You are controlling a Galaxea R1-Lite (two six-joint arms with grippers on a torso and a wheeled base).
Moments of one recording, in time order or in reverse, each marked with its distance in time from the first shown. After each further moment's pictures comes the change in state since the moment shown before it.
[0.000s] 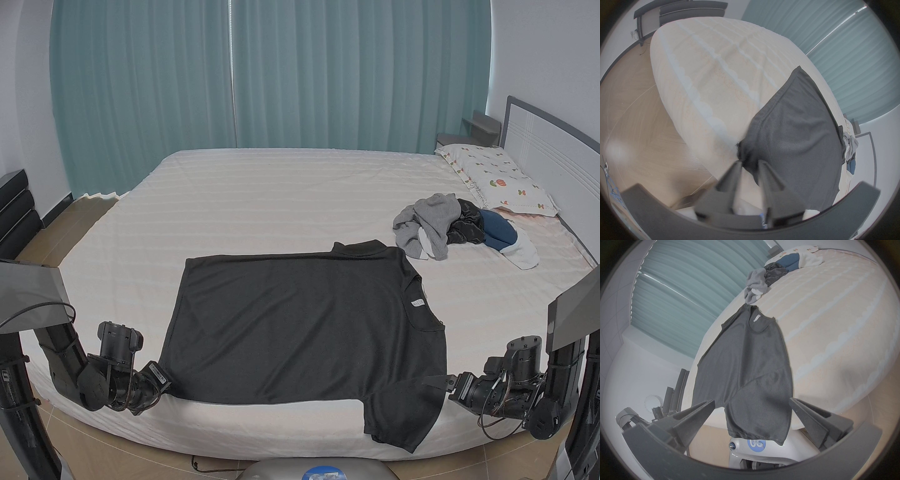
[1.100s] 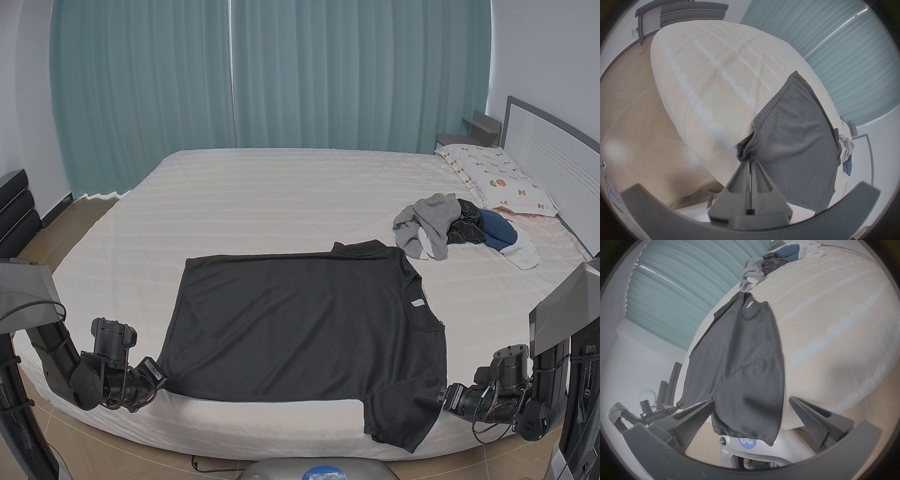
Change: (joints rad) left arm 0.004 -0.050 0.014 0.003 -0.014 -0.001; right arm 0.001 0.112 -0.041 0.000 0.002 -0.045
